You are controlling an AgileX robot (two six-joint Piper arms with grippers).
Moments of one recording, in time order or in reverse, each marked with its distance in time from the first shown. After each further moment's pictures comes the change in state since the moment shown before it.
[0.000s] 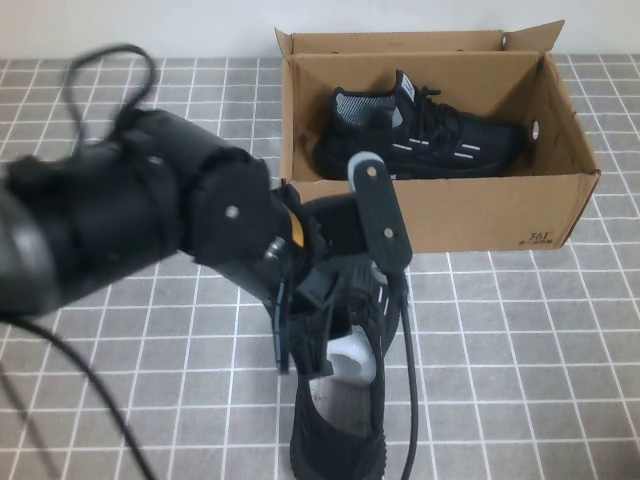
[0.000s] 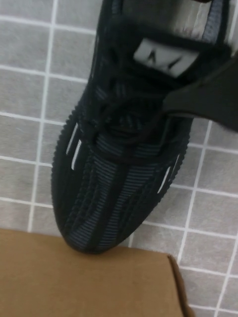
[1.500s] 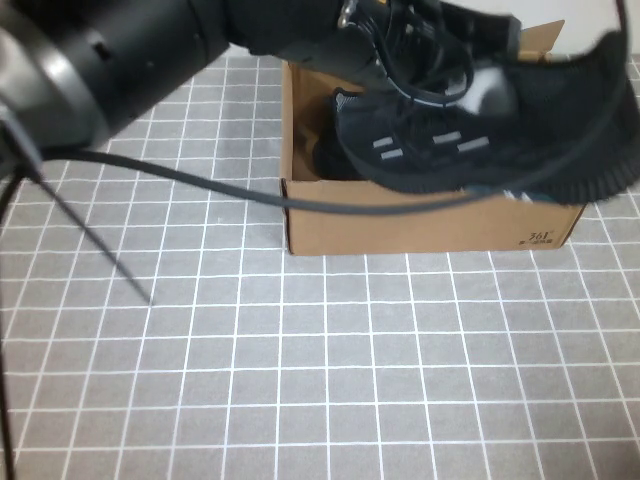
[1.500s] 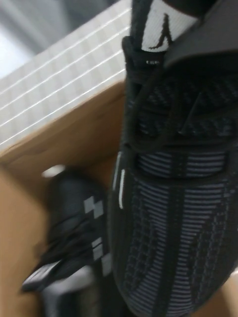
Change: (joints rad) right arm 0.000 0.000 0.000 0.000 0.000 0.000; left arm 0.009 0.156 -0.572 -0.047 -0.067 -1.079
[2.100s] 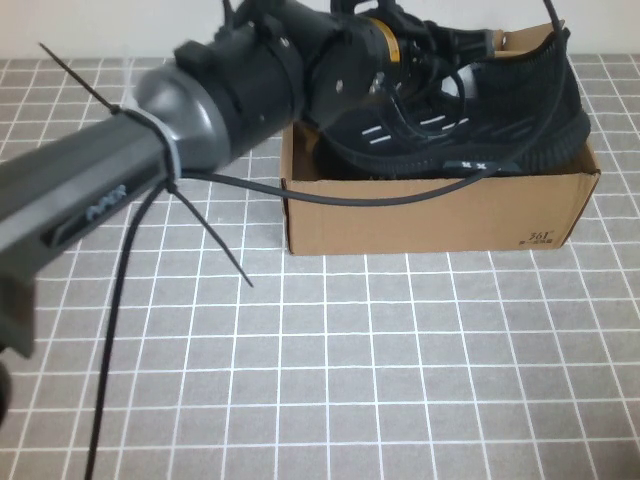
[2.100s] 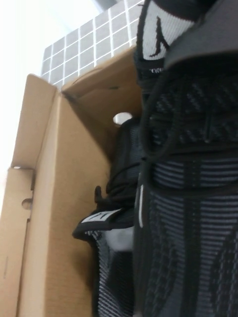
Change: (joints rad) right arm 0.000 0.000 0.000 0.000 0.000 0.000; left arm 0.046 0.217 0.000 0.234 -0.358 -0.296
